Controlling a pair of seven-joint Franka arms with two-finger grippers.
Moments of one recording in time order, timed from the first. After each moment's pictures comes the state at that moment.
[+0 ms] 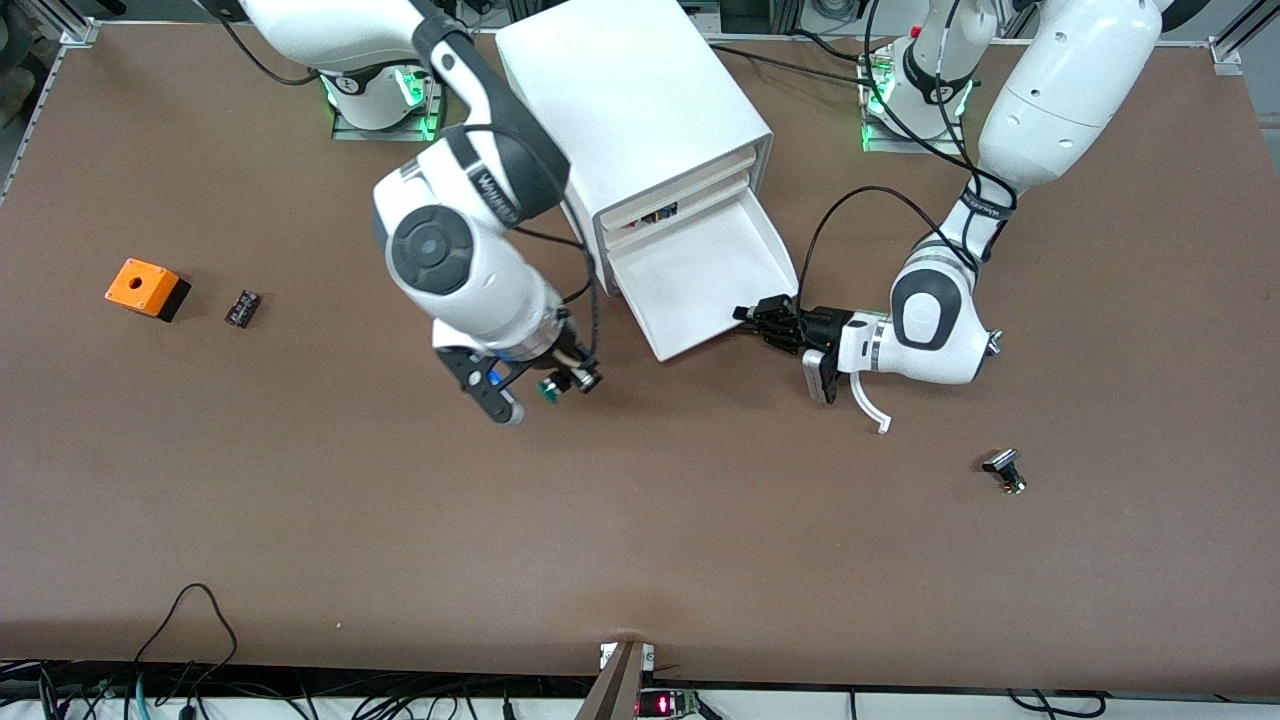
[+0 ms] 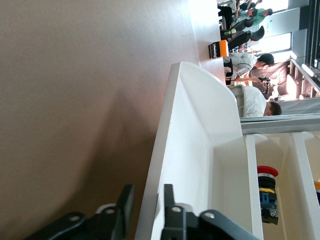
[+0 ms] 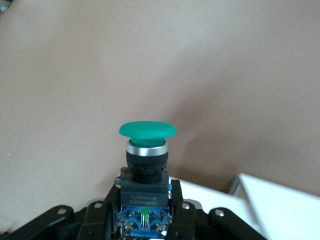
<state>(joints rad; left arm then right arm) -0.05 0.66 -0.22 -1.94 -1.16 1.96 1.07 0.57 0.71 0.06 -1.07 0.16 1.89 1.42</state>
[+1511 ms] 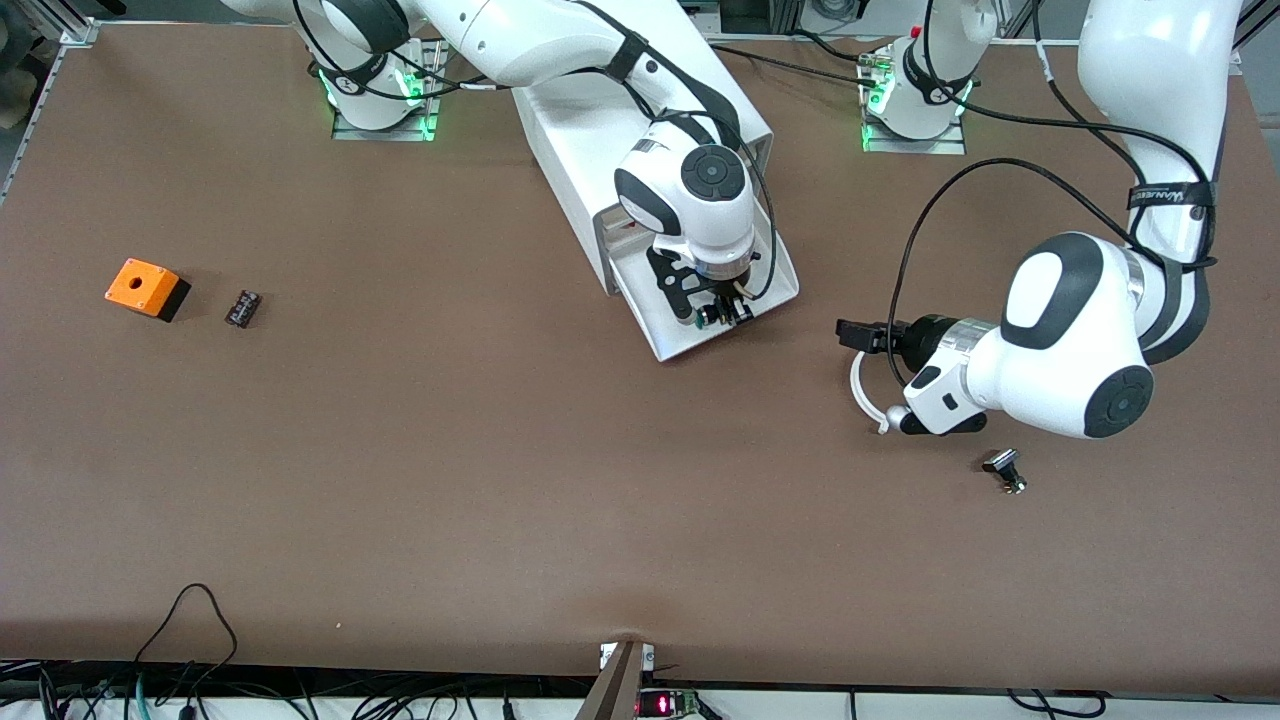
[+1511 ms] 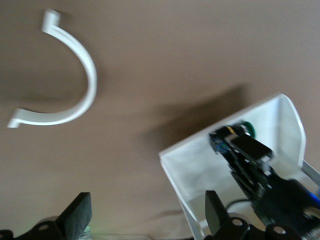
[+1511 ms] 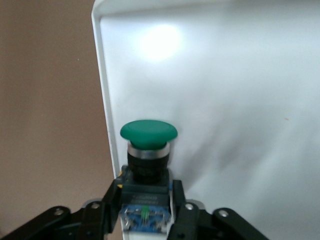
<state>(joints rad) -0.02 0.56 -0.22 -1.37 -0.25 1.48 -0.25 0.91 0.95 0.05 -1.07 0.02 2.18 2.09</state>
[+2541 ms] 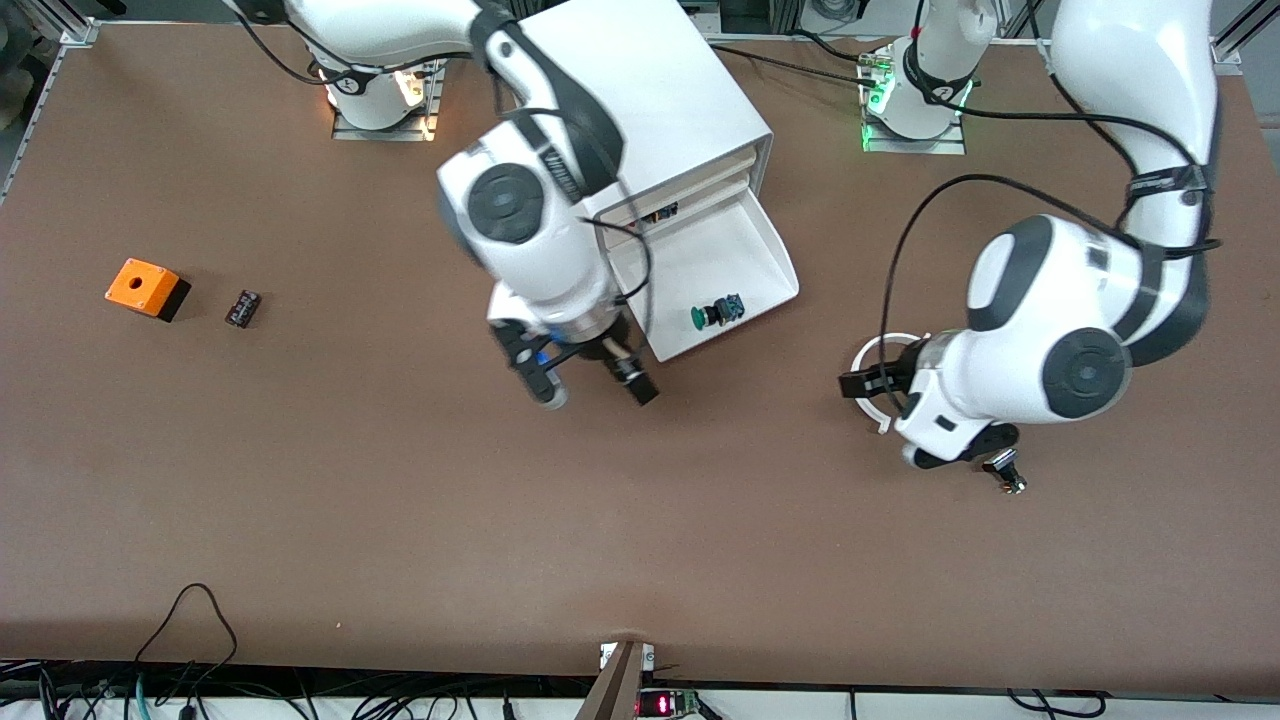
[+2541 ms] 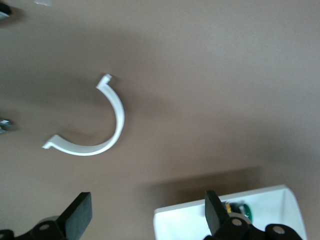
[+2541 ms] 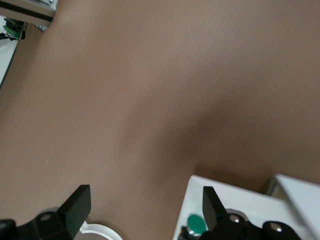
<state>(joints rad) -0.12 0.60 -0.21 -1.29 -0.08 1.65 -0.61 0.58 0.71 0.01 -1.04 0.16 1.94 1.40</state>
